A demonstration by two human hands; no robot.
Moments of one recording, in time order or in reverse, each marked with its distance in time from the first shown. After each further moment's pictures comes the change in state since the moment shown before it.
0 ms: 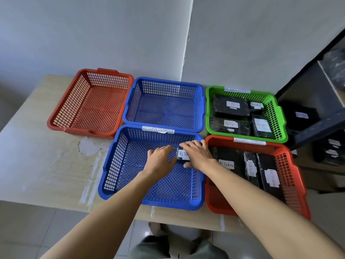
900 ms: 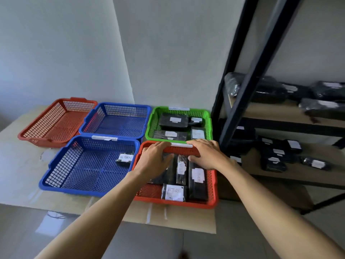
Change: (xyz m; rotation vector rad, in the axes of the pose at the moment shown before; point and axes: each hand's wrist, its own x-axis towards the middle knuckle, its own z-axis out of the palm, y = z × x) left_hand -0.063 0.288 0.052 -0.024 0.269 0.191; right_hand -0.243 0.241 -0.064 0.265 0.253 0.017
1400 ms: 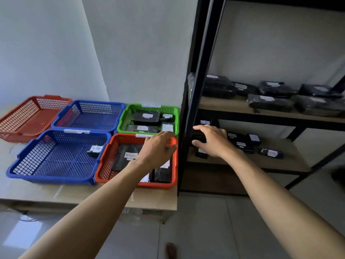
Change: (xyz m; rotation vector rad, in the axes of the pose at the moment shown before) left_hand -0.038 0.148 0.034 -0.063 0.014 0.143; right_hand -0.133 0.088 -0.071 -0.002 0.230 0.085
